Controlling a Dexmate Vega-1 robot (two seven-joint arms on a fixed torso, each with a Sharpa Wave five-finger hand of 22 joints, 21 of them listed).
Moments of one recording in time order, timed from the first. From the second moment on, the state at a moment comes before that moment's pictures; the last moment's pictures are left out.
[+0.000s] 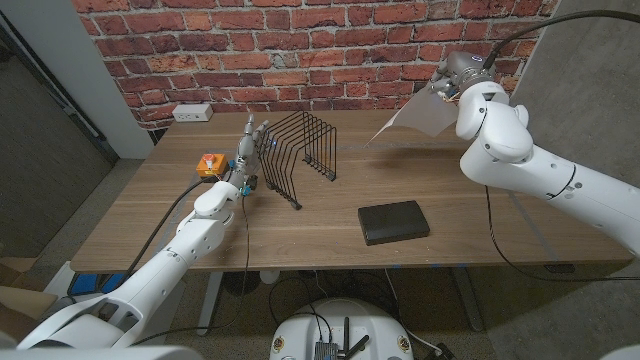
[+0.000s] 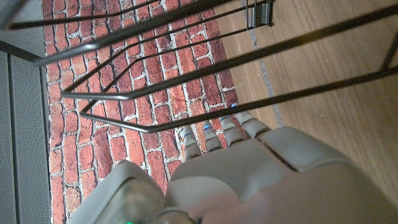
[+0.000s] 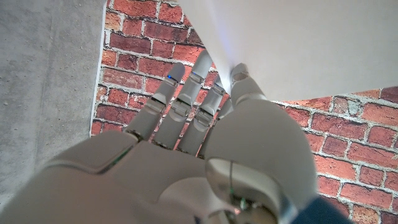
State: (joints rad) left arm 0.84 0.51 0.37 -1.30 -0.65 -0.29 -0.03; left_hand 0.01 0.02 -0.01 0.11 0.33 0.10 -0.21 0.19 0.19 0.06 -0.12 0.21 0.19 0.13 -0.04 0.18 0.18 0.14 0.01 0.21 0.19; right arm -0.42 -0.95 -0.84 -2.27 -0.63 -1.22 0.17; right_hand 0.95 0.12 0.30 -0.15 0.17 0.99 -0.21 0.44 0.19 1.12 -0.20 0.20 0.42 1.02 -0.16 0.22 0.55 0.68 -0.06 0.30 0.19
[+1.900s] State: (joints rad) left arm 0.84 0.51 0.37 -1.30 -0.65 -0.29 -0.03; left_hand 0.01 0.02 -0.01 0.11 0.33 0.10 -0.21 0.19 0.19 0.06 -0.12 0.21 0.19 0.13 -0.04 0.18 0.18 0.14 0.01 0.21 0.19; right arm -0.46 -0.89 -0.94 -2.09 -0.70 -1.16 0.14; right_hand 0.91 0.11 0.30 -0.15 0.17 1.01 -0.21 0.43 0.19 1.13 -0.21 0.20 0.42 1.00 -0.15 0.22 0.54 0.68 -0.06 0.30 0.19
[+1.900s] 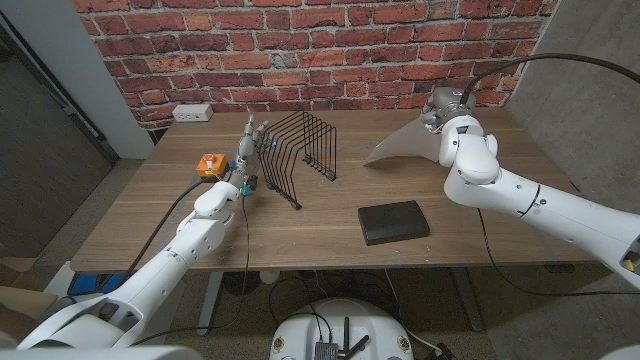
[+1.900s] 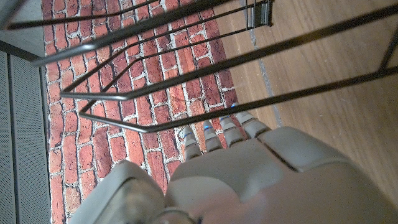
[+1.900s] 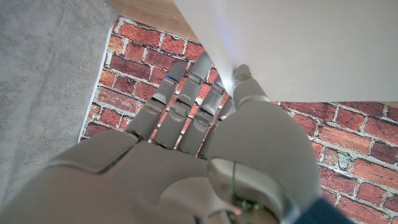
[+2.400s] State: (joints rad) left arm 0.84 0.51 0.37 -1.30 -0.65 -0.29 -0.03; left_hand 0.01 0.02 -0.01 0.11 0.33 0.10 -0.21 0.19 0.19 0.06 -0.12 0.21 0.19 0.13 -0.04 0.18 0.18 0.14 0.01 0.21 0.19; right arm -0.49 -0.89 -0.93 -2.10 -0.70 -1.18 0.15; right_hand 0.91 0.11 0.30 -0.15 0.17 1.01 -0.21 0.43 0.19 1.12 -0.21 0.20 0.42 0.99 -0.15 0.22 0.54 0.68 -0.06 0.30 0.19
